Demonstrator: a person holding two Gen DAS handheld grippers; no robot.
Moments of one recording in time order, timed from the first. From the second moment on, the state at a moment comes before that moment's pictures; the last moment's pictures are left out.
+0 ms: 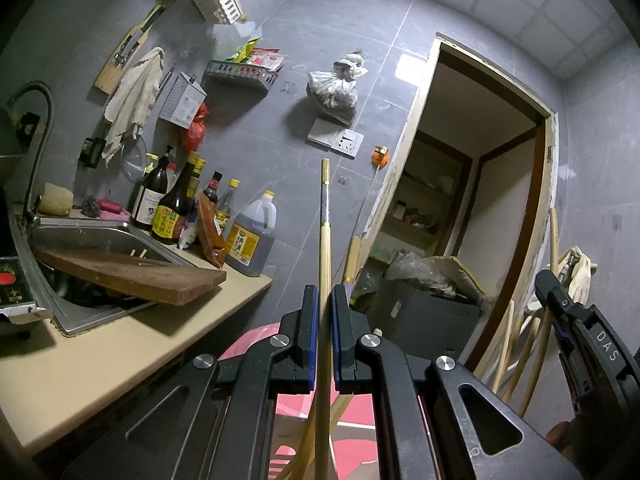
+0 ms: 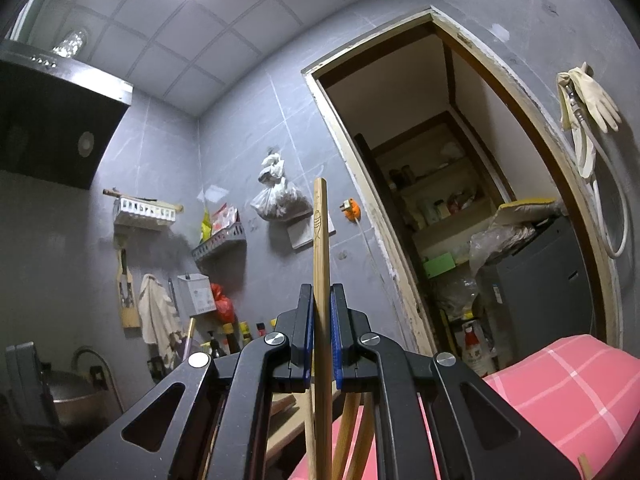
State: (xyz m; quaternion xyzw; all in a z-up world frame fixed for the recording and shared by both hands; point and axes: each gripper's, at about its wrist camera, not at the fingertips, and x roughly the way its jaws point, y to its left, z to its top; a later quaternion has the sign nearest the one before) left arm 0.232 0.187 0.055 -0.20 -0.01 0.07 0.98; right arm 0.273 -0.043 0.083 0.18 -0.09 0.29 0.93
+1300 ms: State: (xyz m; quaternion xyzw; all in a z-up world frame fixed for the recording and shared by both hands) left arm 0.206 0.171 0.041 -0.15 0.06 0.04 0.99; right arm 0.249 -0.063 0.071 0.15 -0.01 0.29 0.95
